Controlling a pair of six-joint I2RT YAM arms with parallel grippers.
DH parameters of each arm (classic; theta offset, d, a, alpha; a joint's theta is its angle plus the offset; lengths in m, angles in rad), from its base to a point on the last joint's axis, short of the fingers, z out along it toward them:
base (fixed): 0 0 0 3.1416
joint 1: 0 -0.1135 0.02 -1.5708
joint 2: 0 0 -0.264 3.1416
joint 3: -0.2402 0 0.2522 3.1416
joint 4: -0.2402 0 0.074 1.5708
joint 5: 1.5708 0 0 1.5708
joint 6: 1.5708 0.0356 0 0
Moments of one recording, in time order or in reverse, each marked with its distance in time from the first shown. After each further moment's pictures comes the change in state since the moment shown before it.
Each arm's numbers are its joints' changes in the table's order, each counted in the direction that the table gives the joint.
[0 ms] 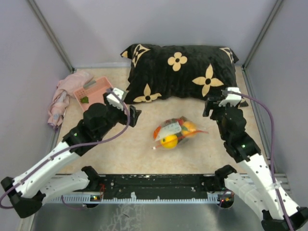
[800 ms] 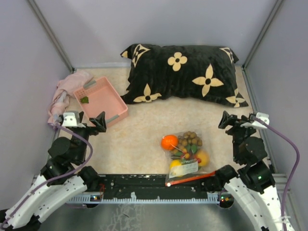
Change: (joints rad) left arm -0.001 0.625 0.315 0.058 -0.506 0.007; right arm 0.000 0.464 0.103 -0.151 0.197 0.082
